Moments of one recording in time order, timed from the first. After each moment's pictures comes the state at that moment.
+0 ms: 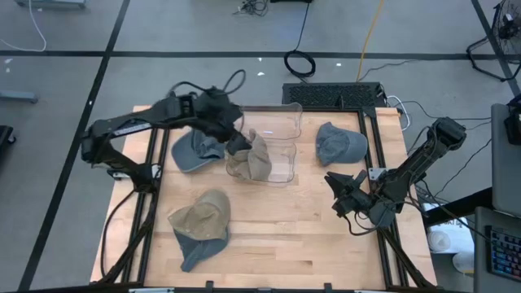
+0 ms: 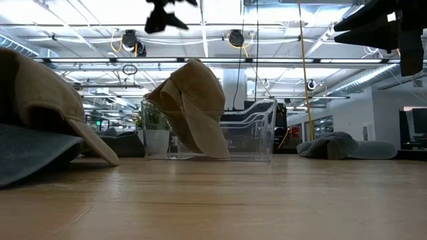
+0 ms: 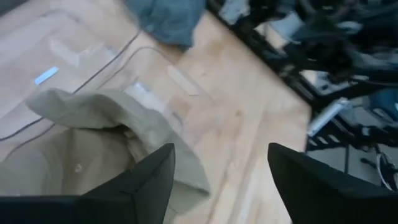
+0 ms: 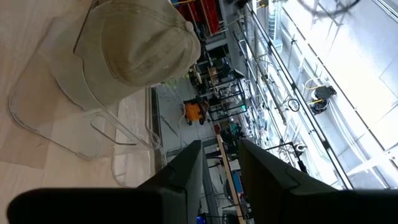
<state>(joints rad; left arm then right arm) 0.27 1.44 1.53 -0.81 0.29 -0.50 0.83 1.04 0.36 0.42 1.52 -0.94</state>
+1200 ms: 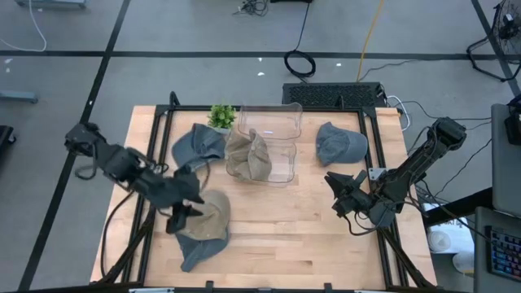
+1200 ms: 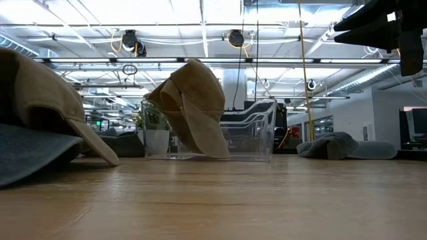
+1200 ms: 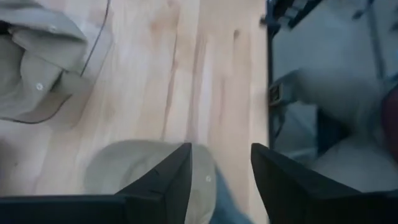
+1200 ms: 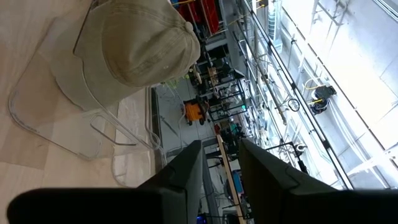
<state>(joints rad) -0.55 1.28 1.53 -1.13 -0.16 -0.67 0.83 1.04 0.36 0.43 1.52 -0.94</state>
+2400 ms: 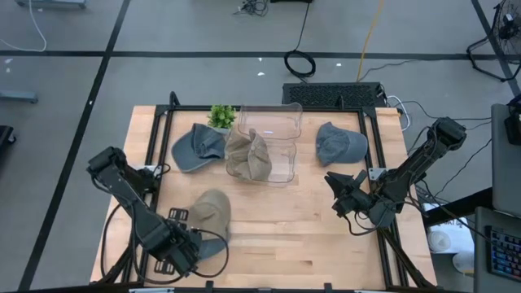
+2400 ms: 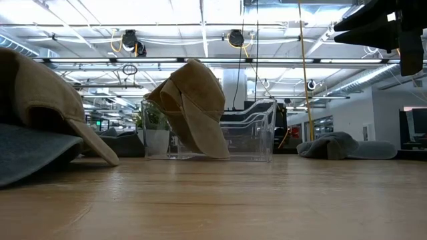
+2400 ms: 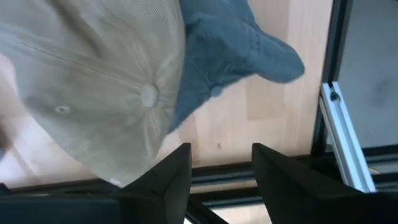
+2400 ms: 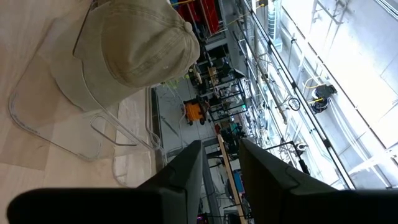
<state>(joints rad) -0.80 1.70 1.53 -1.49 0.14 -0.69 0.83 1.04 0.36 0.43 1.52 -0.93</state>
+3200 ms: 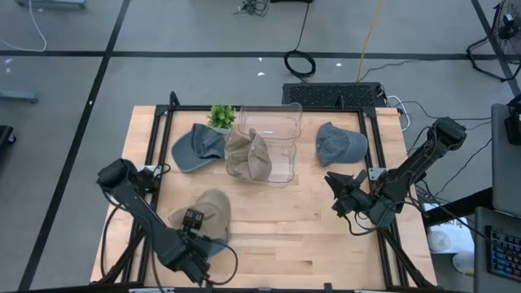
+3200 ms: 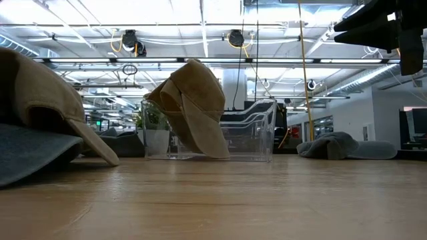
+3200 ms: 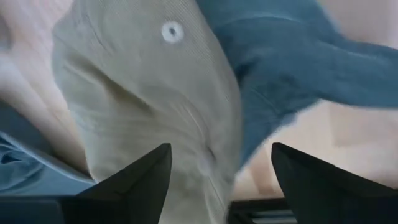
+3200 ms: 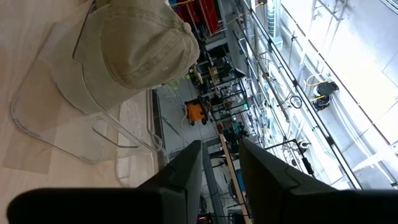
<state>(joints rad) -0.81 1.86 1.53 -1.52 -0.09 -0.47 0.83 1.04 0.36 0.42 1.52 -0.90</state>
